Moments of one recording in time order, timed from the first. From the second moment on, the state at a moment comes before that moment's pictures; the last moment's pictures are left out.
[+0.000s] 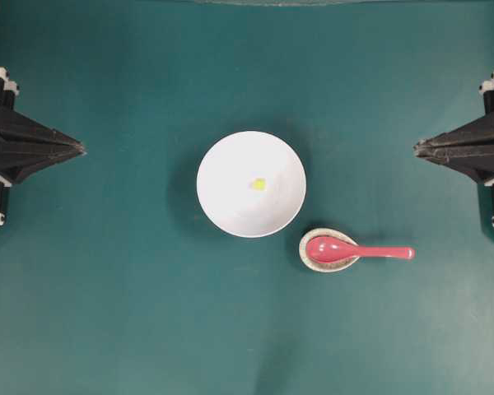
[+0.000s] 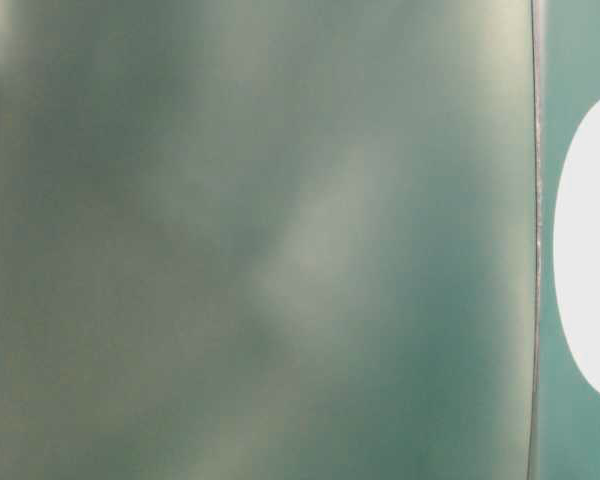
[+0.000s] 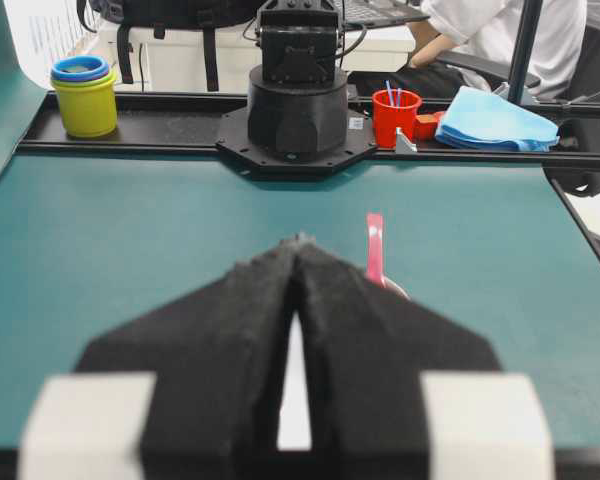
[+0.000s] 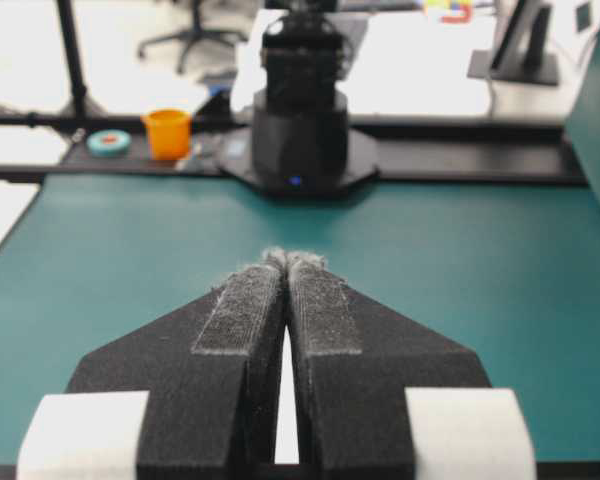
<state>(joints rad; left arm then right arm) 0.00 -0.97 1.19 0.00 -0.29 0.00 0.00 -0.96 1.17 0.00 -0.29 0.00</state>
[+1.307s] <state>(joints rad) 0.02 -0.96 1.17 0.01 -0.25 0.00 0.00 -0.84 1.20 0.00 -0.31 0.00</state>
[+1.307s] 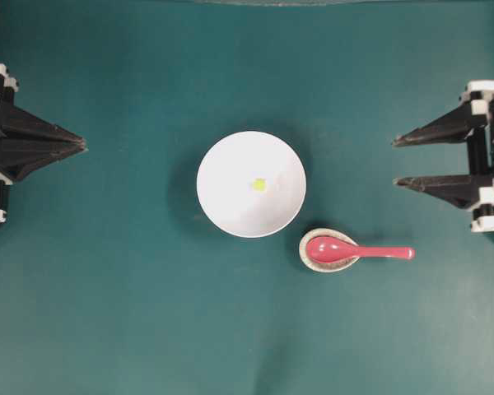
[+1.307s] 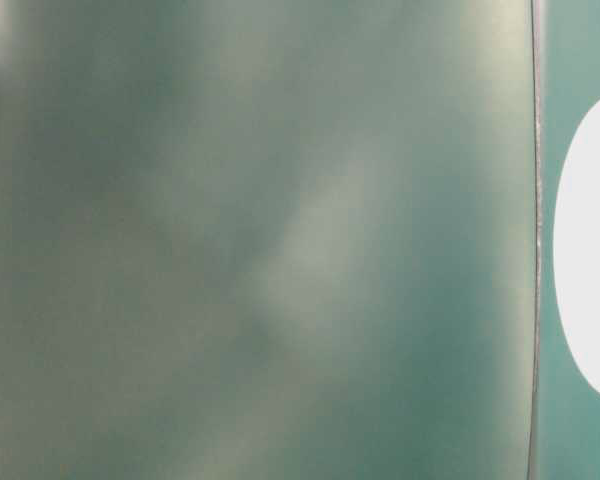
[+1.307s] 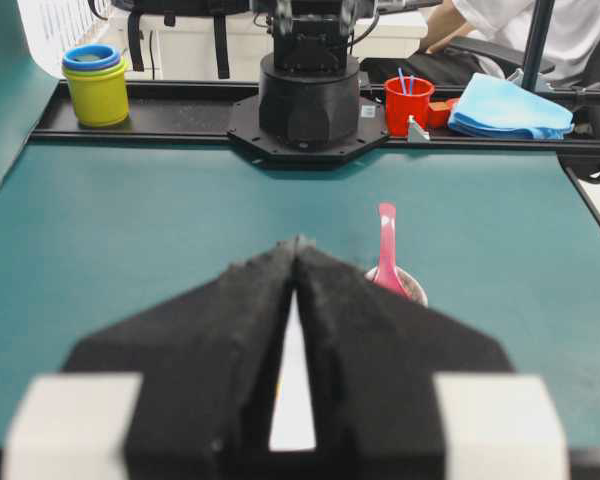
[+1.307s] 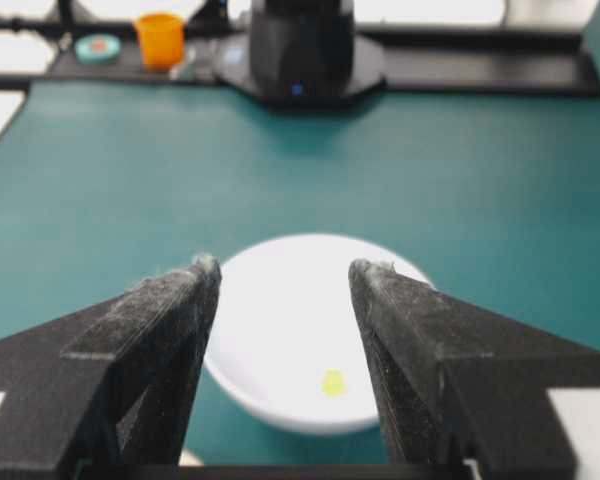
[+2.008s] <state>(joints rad) 0.02 -0.96 1.17 0.01 -0.25 0.00 0.15 -0.40 1.36 0.16 -0.87 0.05</state>
